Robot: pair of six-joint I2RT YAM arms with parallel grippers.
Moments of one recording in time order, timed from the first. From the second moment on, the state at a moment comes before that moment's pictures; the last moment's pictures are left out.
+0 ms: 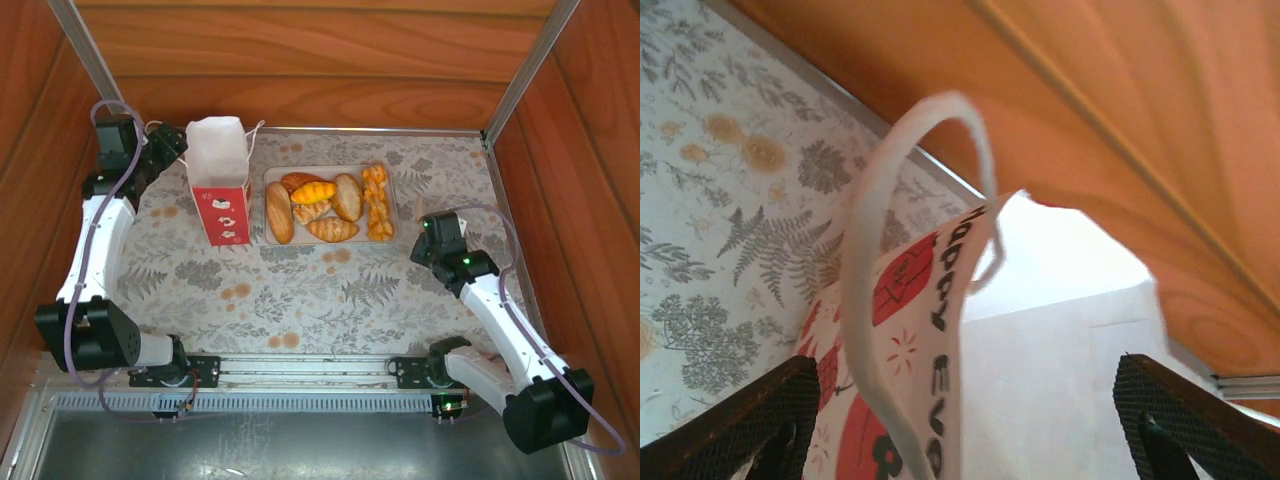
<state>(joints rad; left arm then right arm) 0.07 1.35 1.31 -0.46 0.23 -0.69 0.31 0.96 0.72 -0.70 0.29 0.55</state>
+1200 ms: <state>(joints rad) 0.08 1.00 1.18 -0.47 0.10 -0.65 0.06 1.56 0.88 -0.65 0.01 0.33</state>
